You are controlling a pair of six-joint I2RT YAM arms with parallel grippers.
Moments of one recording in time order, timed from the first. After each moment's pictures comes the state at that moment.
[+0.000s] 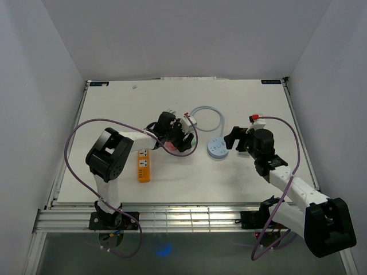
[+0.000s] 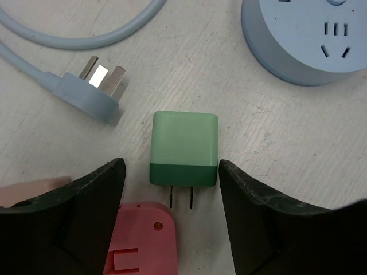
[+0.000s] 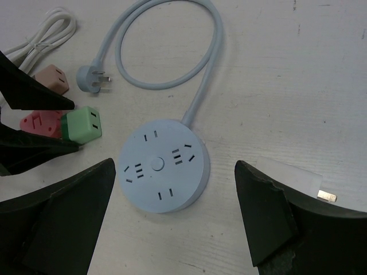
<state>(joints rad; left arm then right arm) -0.57 1.89 1.03 0.17 0.41 0.28 0.32 1.03 0.44 0.21 -0.05 0.31</state>
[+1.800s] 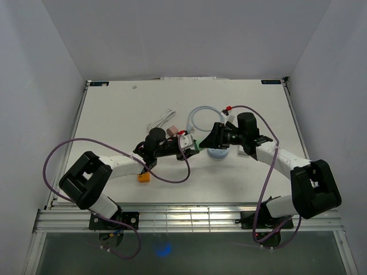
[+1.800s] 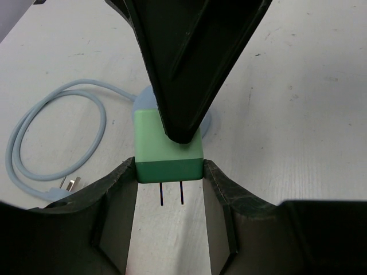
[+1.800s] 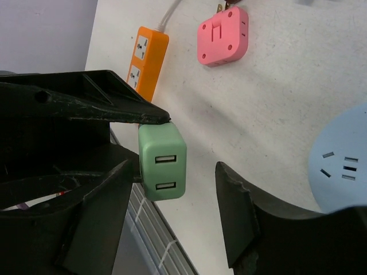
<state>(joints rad) -0.70 1.53 0.64 0.68 0.58 0.35 0.39 1.38 0.72 0.09 -0.74 0.56</state>
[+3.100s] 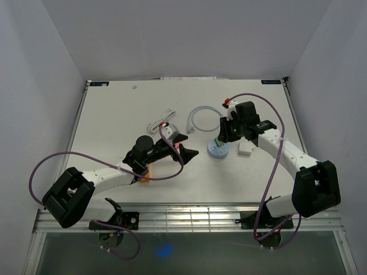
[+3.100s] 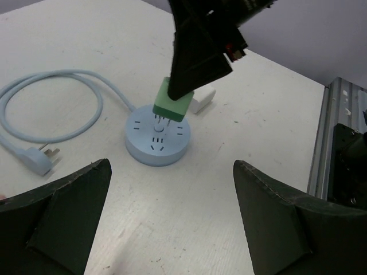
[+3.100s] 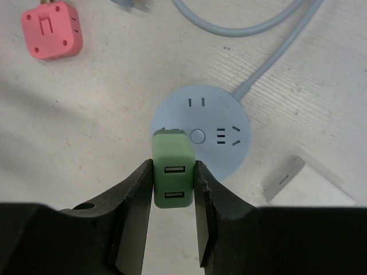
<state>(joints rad) -0.72 1.31 0.50 0.82 0.42 -0.14 0.40 1.39 1.00 -0.42 -0.26 0.09</state>
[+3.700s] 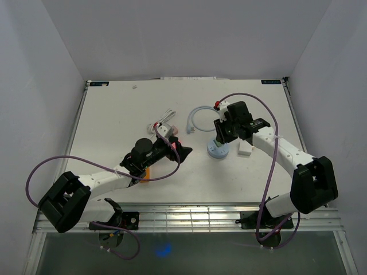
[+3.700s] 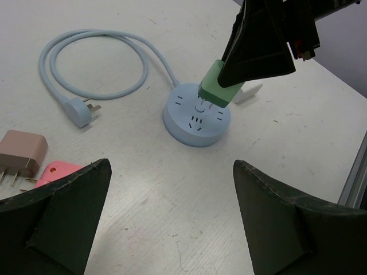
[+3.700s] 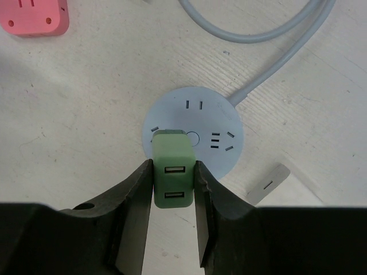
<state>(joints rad) -0.72 1.26 0.45 0.70 0.17 -0.23 0.47 1.43 1.05 -0.49 -0.14 -0.04</state>
